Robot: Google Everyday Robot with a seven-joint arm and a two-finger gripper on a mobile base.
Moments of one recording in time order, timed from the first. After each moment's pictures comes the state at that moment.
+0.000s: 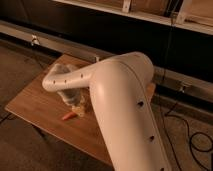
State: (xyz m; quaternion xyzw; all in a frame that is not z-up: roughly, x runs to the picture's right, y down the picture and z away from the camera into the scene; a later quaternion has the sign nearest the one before) arm -0.131 0.114 0.804 -0.33 0.12 -0.07 0.93
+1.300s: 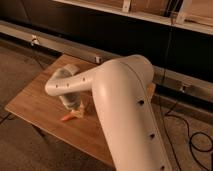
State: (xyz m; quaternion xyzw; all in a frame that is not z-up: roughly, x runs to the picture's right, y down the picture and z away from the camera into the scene) arm -0.141 0.135 0.817 -0.34 0.09 -0.05 0.94
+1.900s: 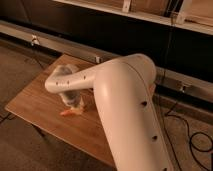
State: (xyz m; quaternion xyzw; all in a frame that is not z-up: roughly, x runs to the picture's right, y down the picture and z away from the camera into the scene) arm -0.145 0.107 0.814 -0.31 0.09 -0.02 0.95
